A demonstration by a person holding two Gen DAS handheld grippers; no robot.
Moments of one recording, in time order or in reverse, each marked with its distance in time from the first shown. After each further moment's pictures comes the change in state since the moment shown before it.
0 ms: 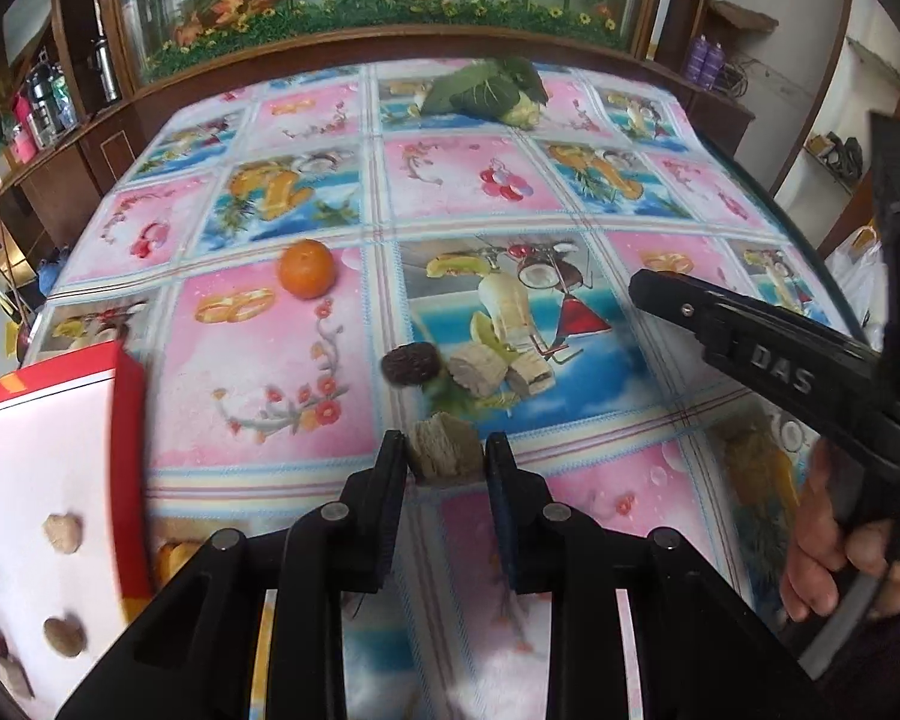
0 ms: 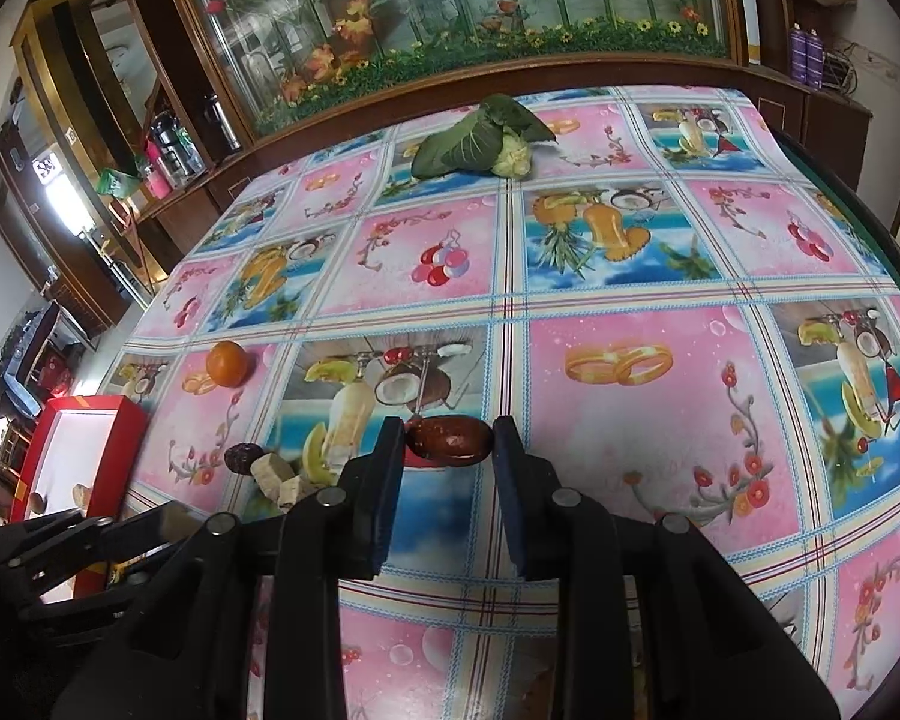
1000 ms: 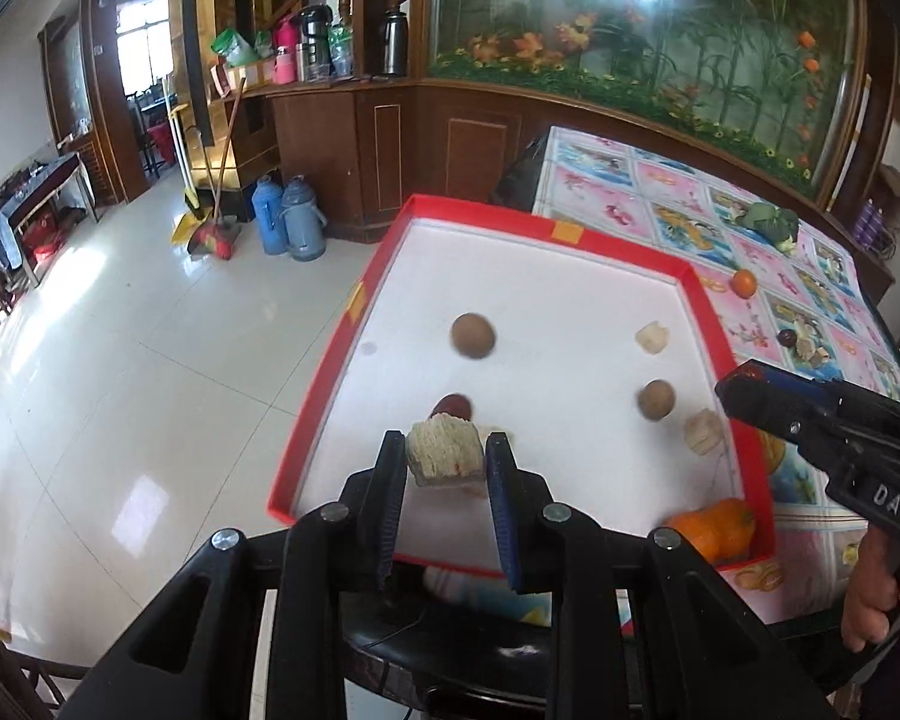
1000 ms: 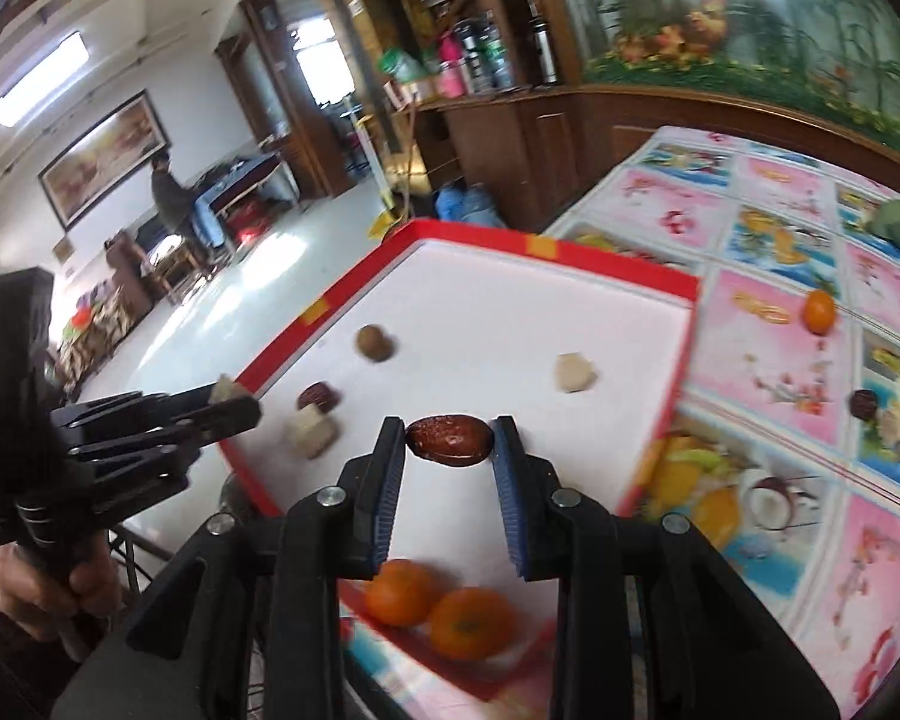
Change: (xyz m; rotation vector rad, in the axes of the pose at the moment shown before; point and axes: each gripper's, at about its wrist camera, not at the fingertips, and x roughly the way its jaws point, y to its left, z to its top) left arm -0.137 0.235 -0.155 -0.369 -0.152 0.294; right arm -0.031 0.303 -0.113 -0.446 0.103 0.460
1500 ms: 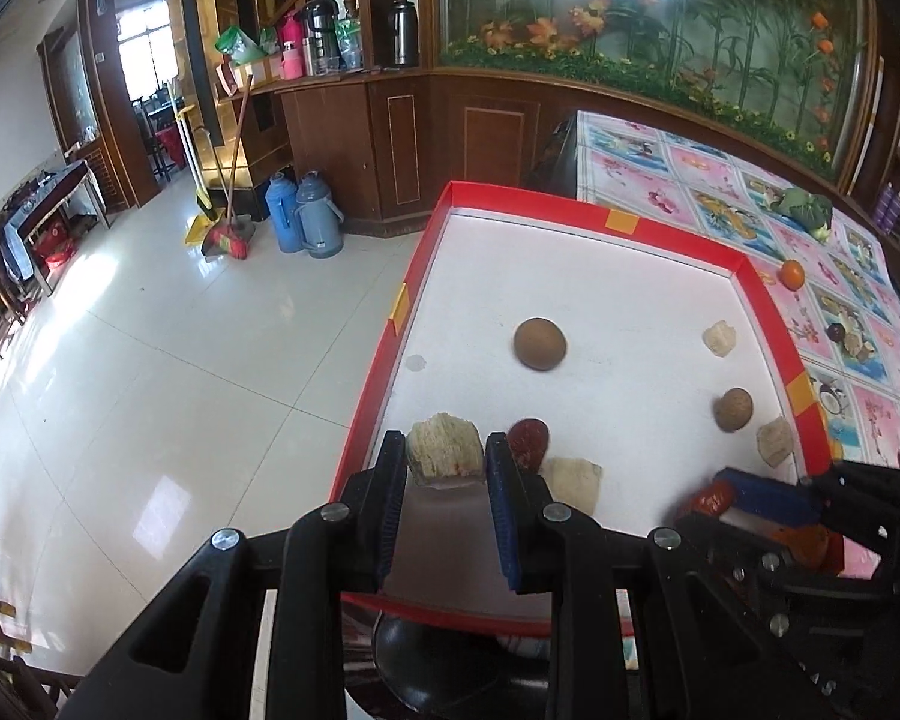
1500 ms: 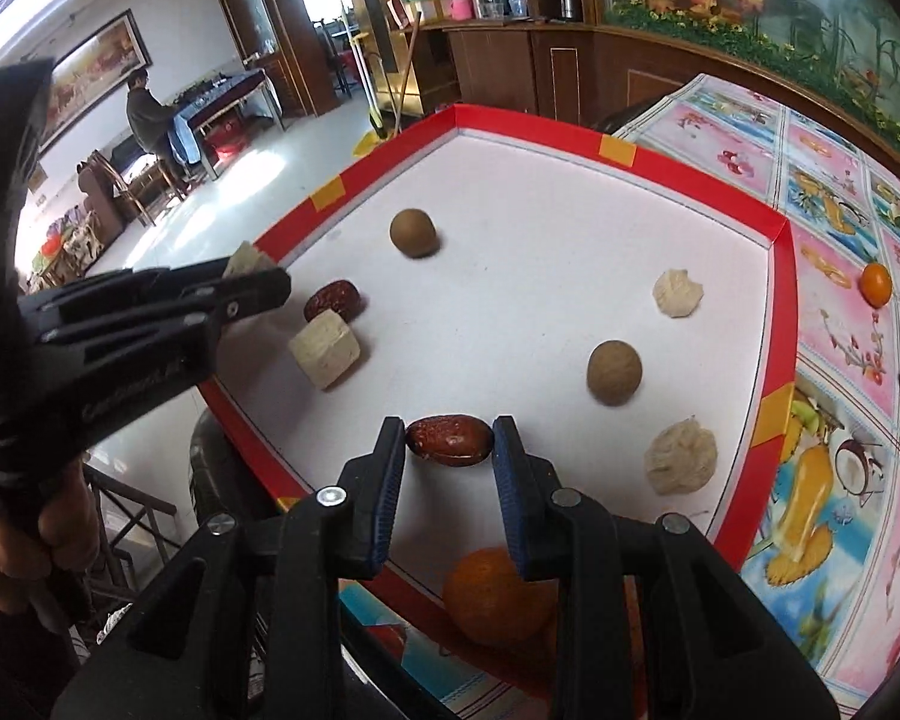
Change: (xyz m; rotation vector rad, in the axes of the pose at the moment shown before) left arm 0.031 0.024 0.011 0.026 0.023 0.041; right arm 0.054 0.043 -0.020 -0.057 0.187 -0.087
